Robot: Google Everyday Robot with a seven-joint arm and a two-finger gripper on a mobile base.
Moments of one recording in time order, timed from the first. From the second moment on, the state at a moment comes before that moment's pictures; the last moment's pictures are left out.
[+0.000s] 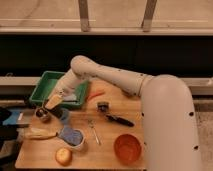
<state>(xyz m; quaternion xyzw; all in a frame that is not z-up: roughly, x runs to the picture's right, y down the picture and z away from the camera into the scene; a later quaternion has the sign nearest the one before) -0.259 0.052 0.721 -0.43 -0.38 0.13 0.81</state>
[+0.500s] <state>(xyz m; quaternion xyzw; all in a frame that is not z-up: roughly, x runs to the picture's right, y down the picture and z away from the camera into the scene) -0.248 0.049 0.731 -0.42 -0.38 0.14 0.81</state>
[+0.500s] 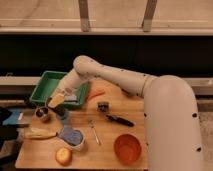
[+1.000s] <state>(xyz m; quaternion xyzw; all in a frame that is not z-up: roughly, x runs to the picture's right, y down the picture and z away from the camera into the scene) -0.250 0.052 0.749 -0.42 -0.39 0.15 0.81</state>
